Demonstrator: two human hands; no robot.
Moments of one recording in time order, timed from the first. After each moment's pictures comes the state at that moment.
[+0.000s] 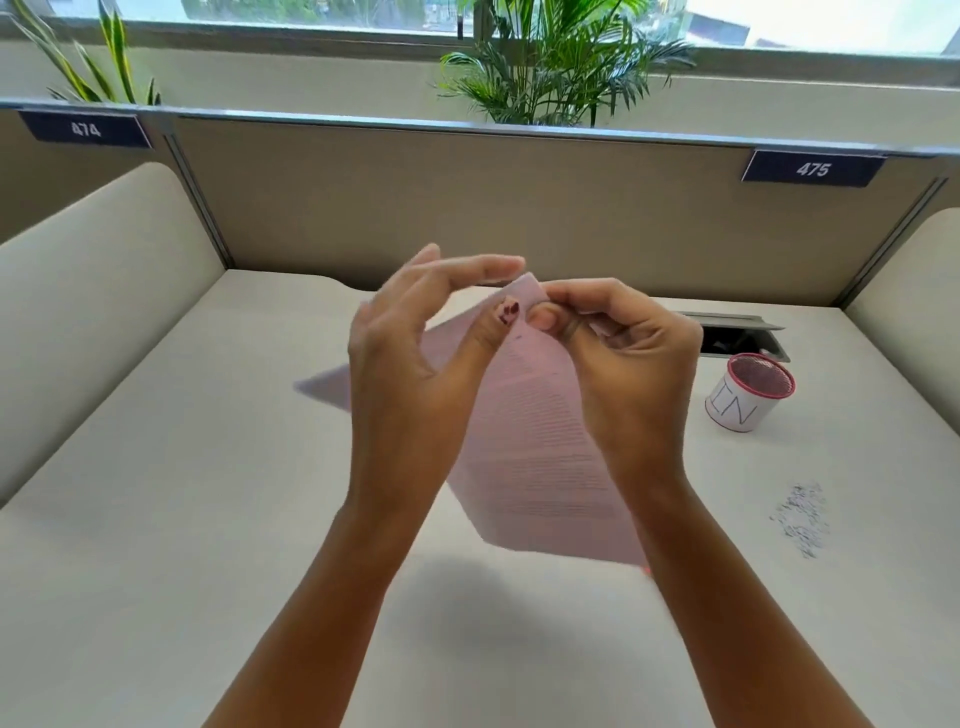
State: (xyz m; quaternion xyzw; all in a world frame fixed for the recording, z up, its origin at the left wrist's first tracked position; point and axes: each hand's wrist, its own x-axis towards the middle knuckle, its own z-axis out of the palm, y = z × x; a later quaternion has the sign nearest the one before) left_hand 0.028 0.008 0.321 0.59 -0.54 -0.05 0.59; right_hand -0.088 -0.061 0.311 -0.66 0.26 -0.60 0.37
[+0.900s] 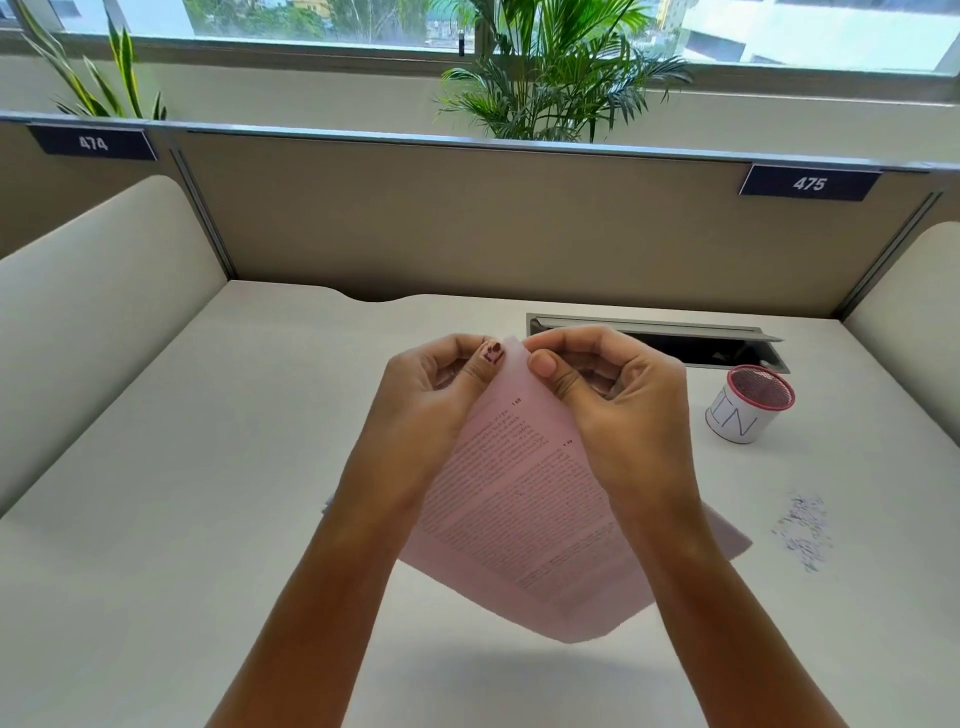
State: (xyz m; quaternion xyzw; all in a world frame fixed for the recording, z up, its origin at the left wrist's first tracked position) left_hand 0.032 0.013 0.320 0.62 -0.45 -0.35 0.54; right_hand -0.097 -0.047 0.308 -0.66 0.34 -0.51 0.44
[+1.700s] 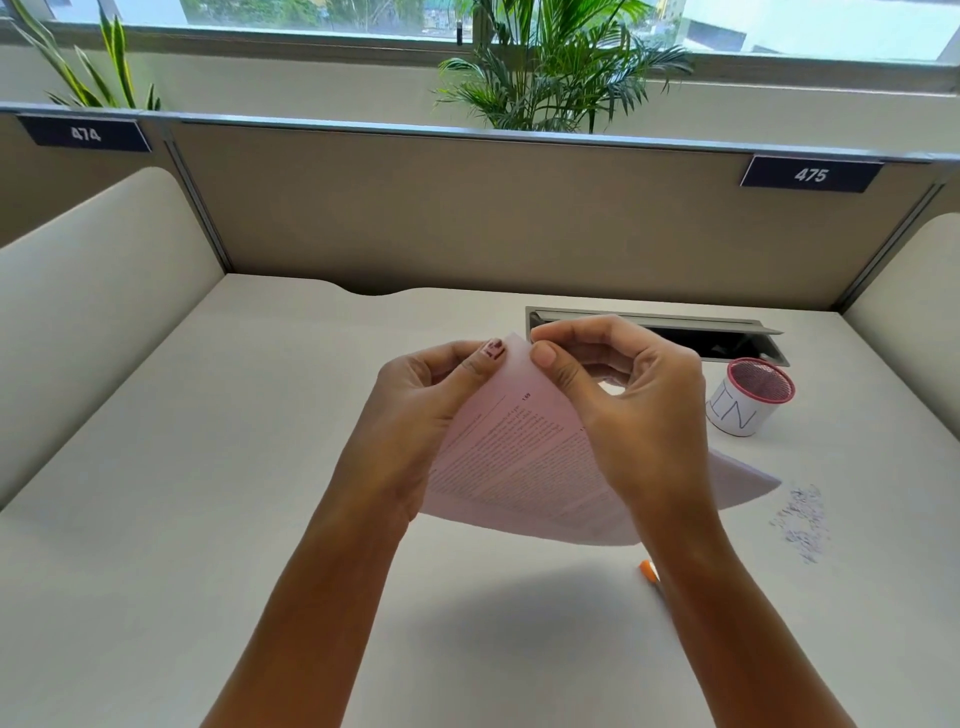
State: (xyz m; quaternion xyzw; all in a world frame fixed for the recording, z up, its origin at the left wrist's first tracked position) left_hand 0.036 0.010 0.313 0.60 -0.38 -0.42 0.56; right_hand -0.100 -0.046 0.311 -0.68 0.37 -0.51 0.36
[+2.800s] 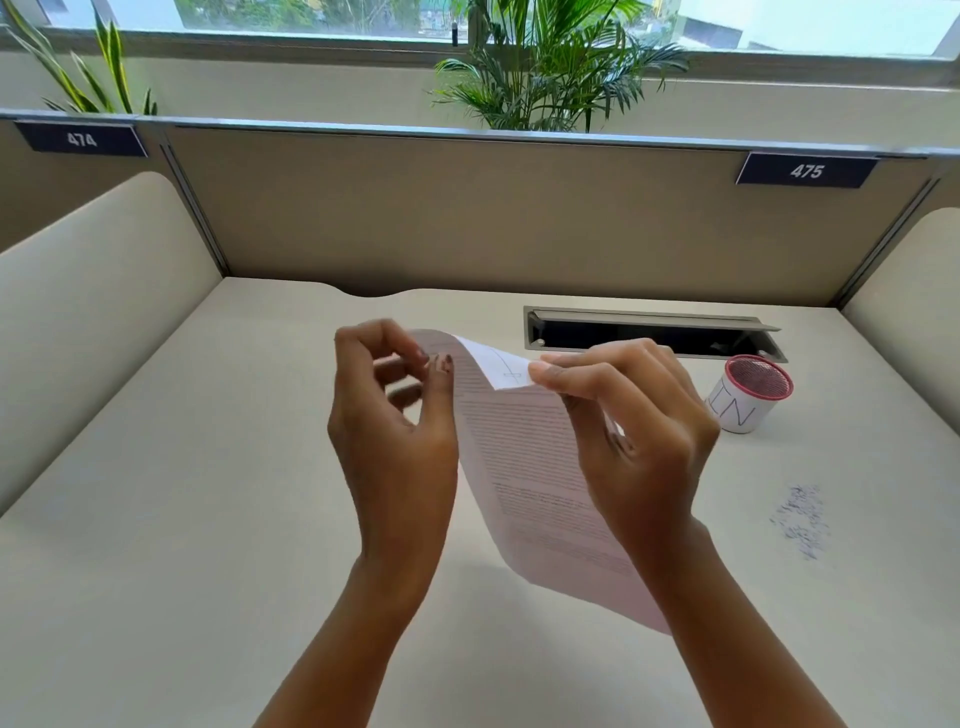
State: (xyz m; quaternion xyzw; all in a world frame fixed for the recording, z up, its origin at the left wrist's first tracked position) left_hand 0.020 0.015 0.289 0.63 -0.40 -0.02 0.67; right_hand -0.108 -0.057 0.277 -0.76 0.21 -0.62 -0.01
